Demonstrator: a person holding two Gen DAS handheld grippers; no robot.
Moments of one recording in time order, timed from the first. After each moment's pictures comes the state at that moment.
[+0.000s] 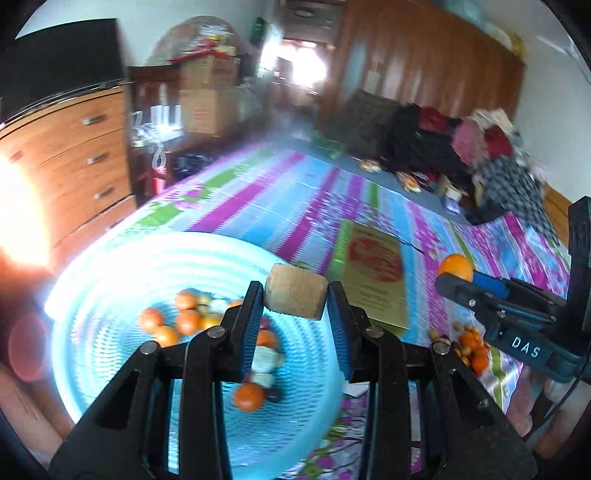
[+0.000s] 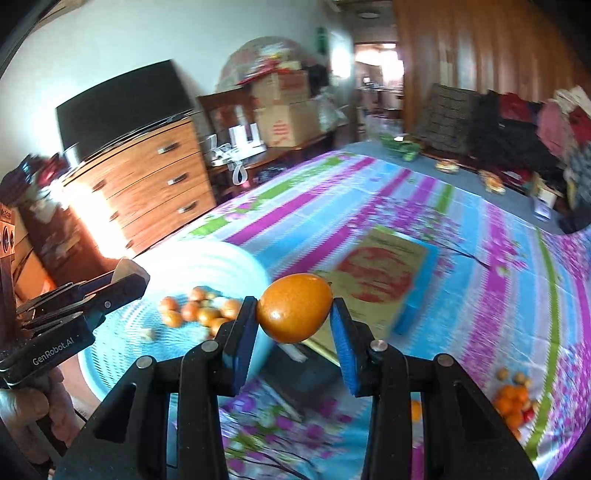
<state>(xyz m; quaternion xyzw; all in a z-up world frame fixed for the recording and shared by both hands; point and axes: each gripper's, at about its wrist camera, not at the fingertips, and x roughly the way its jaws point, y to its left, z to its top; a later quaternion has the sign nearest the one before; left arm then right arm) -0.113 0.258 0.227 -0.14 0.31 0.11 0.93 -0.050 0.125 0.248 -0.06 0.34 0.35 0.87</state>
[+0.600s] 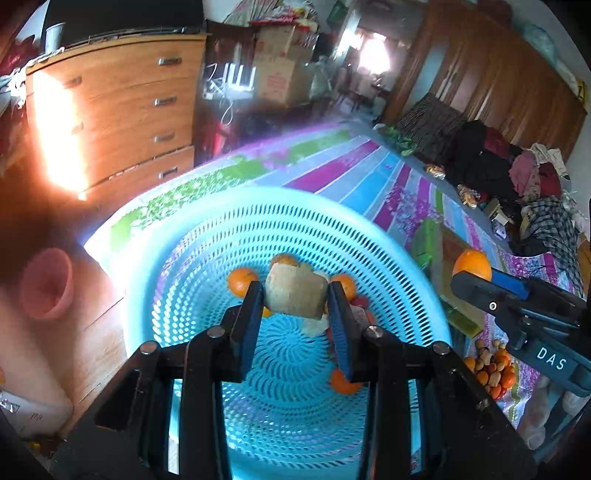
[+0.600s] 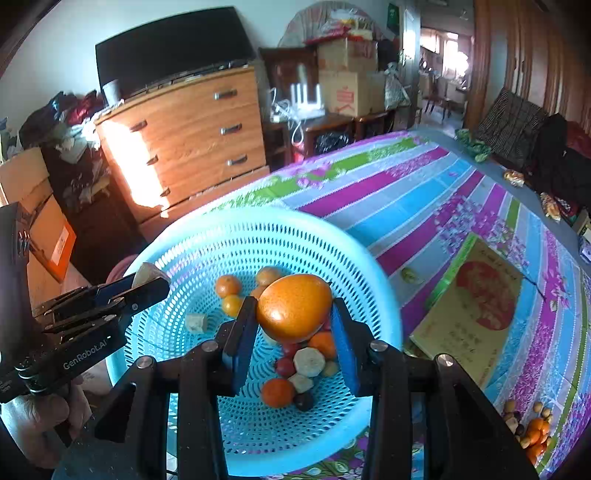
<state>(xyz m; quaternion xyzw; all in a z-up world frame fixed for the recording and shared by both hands) -0.151 0.353 0.175 -0.22 0.35 0.19 0.89 -0.082 0.262 0.219 -0.14 0.38 0.41 0.82</state>
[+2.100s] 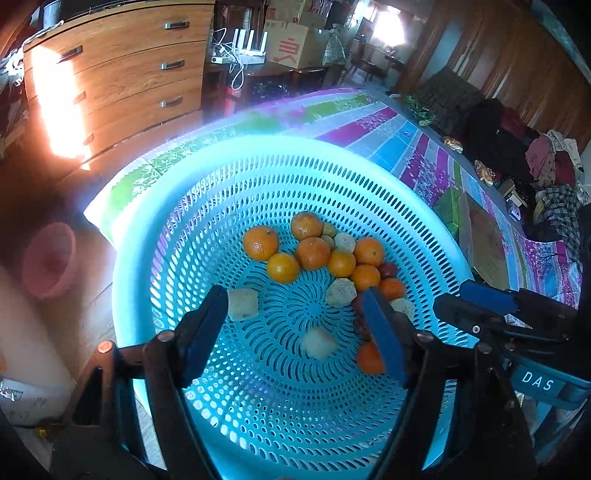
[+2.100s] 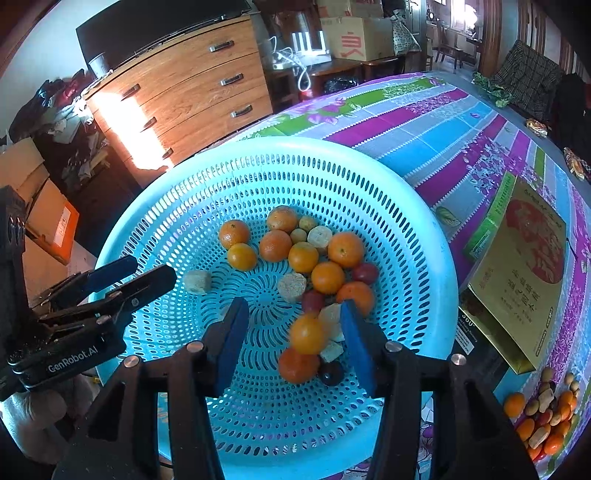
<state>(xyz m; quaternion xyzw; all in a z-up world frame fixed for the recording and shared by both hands) -0.149 0.373 0.142 -0.24 0.40 0.20 0.86 -0.072 0.285 0.157 -0.14 0.47 0.41 0.77</state>
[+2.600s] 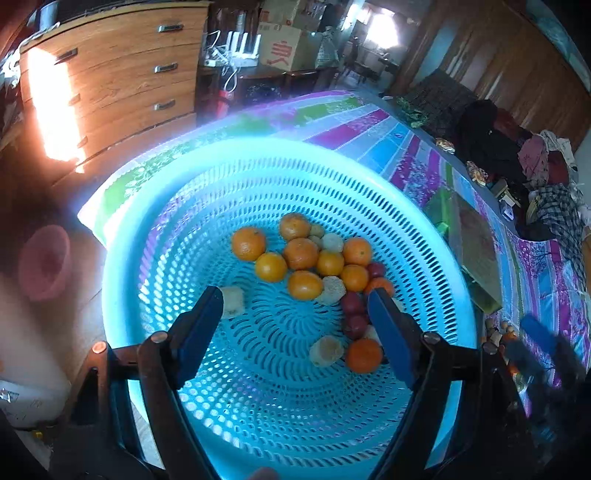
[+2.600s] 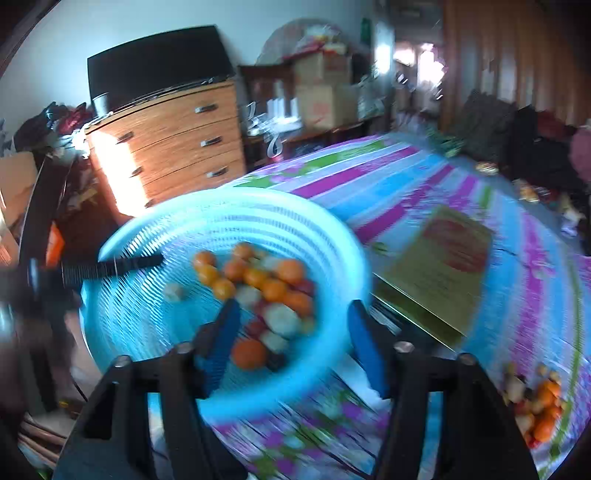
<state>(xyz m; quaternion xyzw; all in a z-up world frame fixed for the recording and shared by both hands) -0.149 0.356 0.152 -0.23 0.39 0.18 0.87 -0.125 0.176 0.175 -0.12 0.33 0.37 0.86</state>
